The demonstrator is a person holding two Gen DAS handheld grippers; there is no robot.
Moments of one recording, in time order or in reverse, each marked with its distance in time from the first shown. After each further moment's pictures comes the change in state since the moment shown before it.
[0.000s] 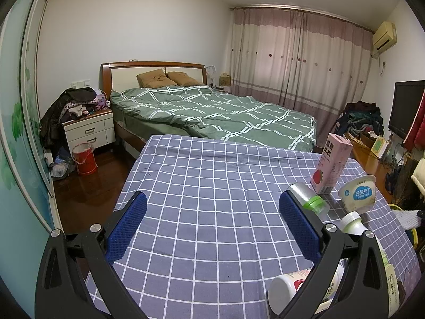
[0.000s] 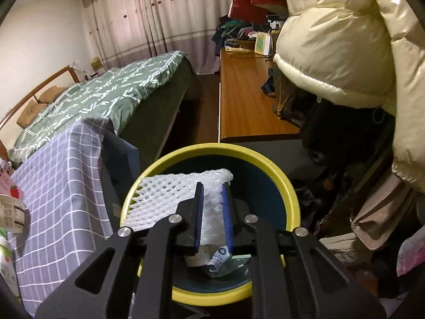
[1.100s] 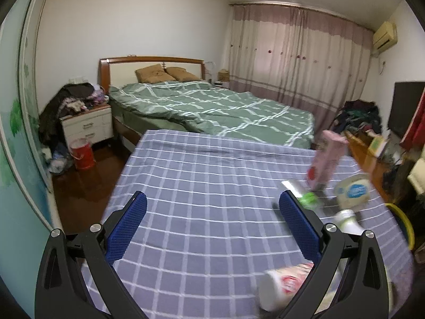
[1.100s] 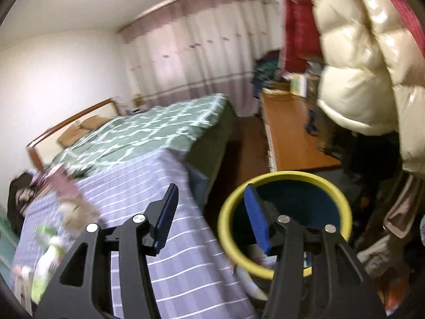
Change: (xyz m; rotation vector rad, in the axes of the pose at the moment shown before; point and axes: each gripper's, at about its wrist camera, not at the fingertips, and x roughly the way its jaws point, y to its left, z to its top) left arm -0.011 -0.012 -0.001 -0.015 0.028 -0.034; right arm -0.093 0.088 -0.037 -0.052 -0.267 0.237
